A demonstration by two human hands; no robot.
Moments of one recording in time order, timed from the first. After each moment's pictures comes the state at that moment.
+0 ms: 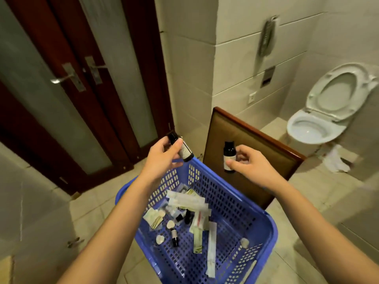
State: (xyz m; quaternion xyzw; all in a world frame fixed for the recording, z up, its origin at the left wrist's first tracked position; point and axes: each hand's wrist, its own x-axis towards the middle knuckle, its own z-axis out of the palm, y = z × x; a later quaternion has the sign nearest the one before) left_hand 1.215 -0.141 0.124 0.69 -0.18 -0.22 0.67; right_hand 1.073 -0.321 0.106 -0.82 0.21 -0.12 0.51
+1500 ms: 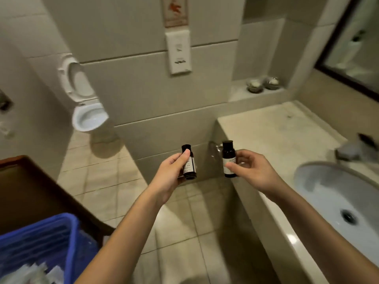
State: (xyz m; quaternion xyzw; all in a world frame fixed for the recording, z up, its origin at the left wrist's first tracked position) left_hand 0.617 -0.289 0.080 0.49 -0.42 -0.67 0.36; right_hand 0.424 -0.232 0.093 -0.49 0.58 -0.44 0.47
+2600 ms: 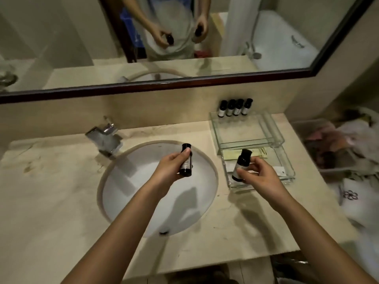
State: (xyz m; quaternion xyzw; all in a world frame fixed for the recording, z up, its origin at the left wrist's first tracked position) left_hand 0.120 -0.151 0.020 0.13 -0.65 -0.71 -0.23; right_hand 0.174 0.072 0.024 0.16 0.78 -0.59 0.09
